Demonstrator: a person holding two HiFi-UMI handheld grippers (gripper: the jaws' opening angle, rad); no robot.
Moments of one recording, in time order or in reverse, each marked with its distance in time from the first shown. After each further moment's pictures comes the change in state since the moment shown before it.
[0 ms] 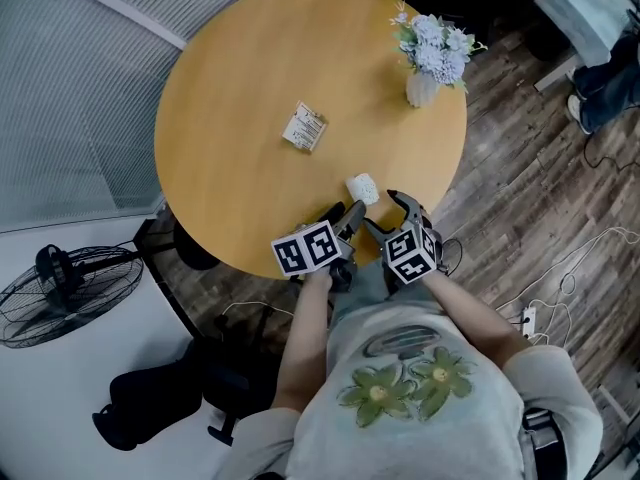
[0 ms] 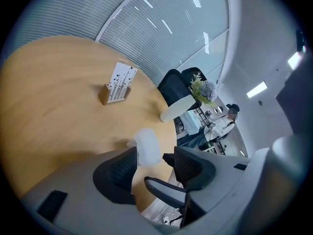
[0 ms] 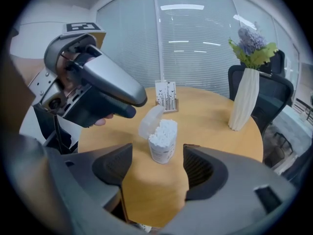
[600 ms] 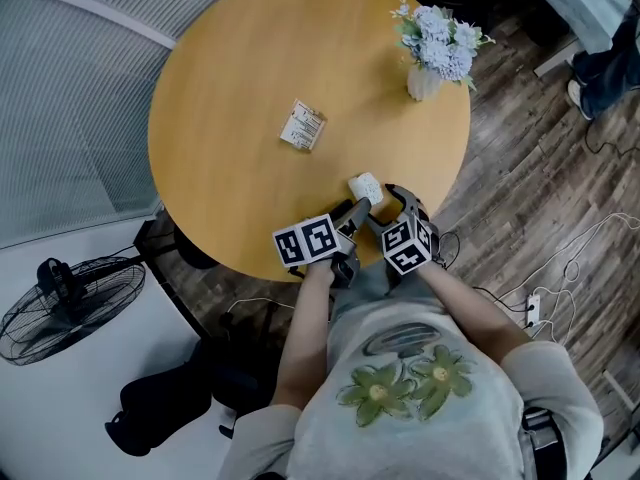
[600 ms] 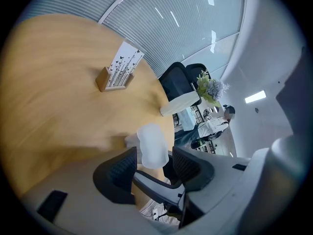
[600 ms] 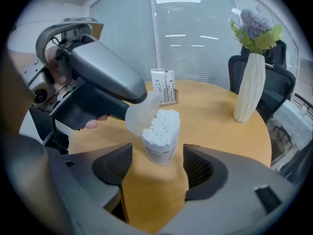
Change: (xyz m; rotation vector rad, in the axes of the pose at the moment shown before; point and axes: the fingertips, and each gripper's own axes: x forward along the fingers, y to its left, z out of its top) left arm 0.025 0.010 -0.005 -0.080 0.107 -0.080; right arm 0.037 -0.004 -0.013 0.040 0.056 -0.009
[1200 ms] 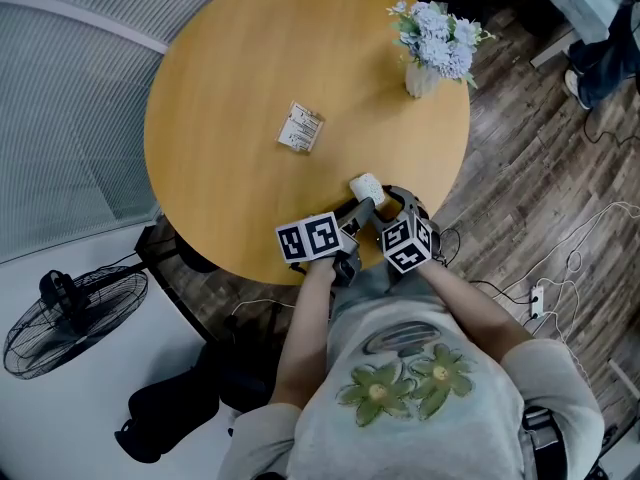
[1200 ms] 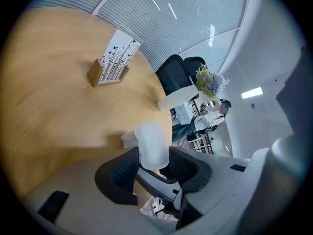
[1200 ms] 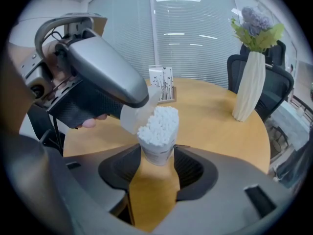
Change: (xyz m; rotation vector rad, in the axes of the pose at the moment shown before) left arm 0.011 -0.001 -0.002 0.028 0.083 -0.038; right arm 0.009 -0.005 -0.003 0.002 0.020 -0.033
